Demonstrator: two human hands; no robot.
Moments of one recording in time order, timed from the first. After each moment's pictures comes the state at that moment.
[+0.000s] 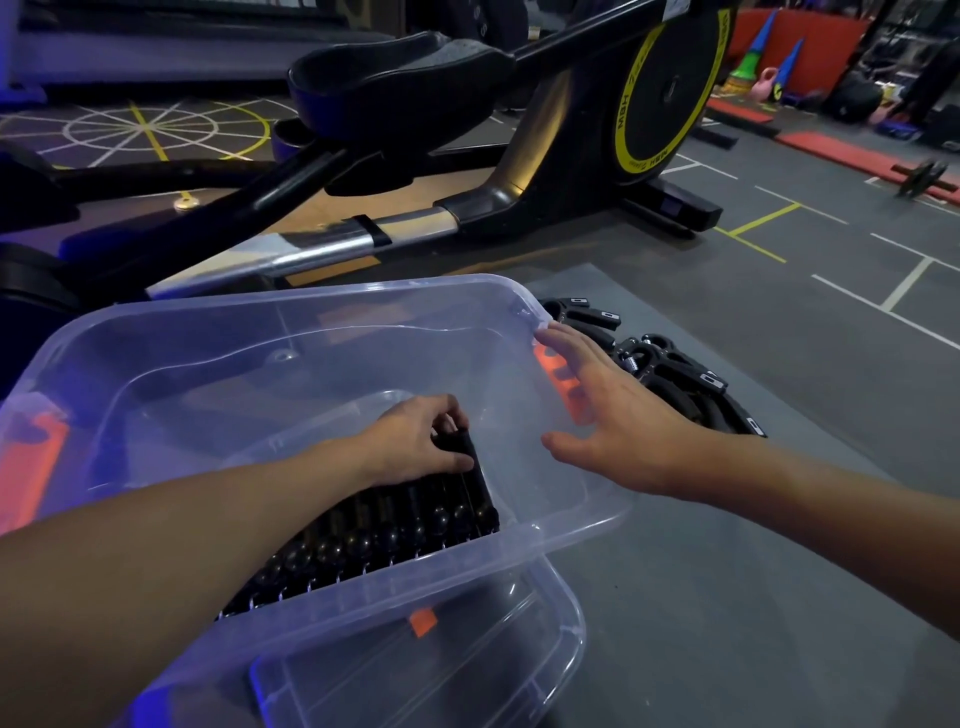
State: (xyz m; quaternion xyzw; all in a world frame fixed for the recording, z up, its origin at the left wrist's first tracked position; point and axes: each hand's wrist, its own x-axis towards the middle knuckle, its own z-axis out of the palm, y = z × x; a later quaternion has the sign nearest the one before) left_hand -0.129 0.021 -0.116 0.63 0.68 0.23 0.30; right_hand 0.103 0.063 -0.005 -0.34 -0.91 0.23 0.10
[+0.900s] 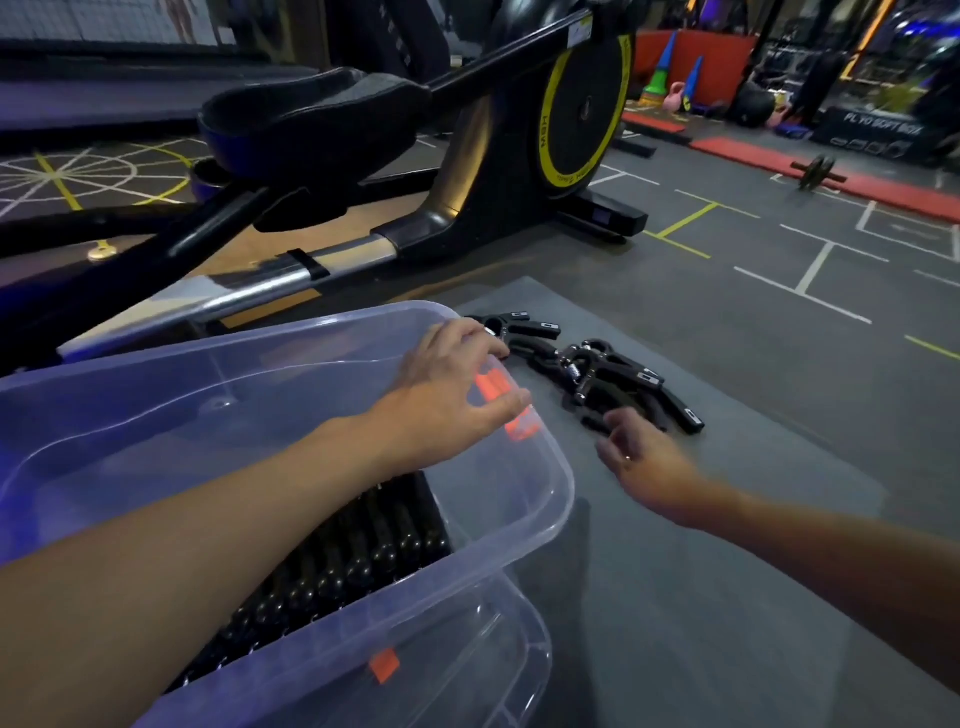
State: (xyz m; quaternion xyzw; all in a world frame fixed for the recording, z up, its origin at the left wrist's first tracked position) left_hand -0.055 0.047 -0.025 0.73 0.60 0.30 0.12; right_hand 0.203 0.116 -0.097 -0.59 -0.76 0.21 0.15
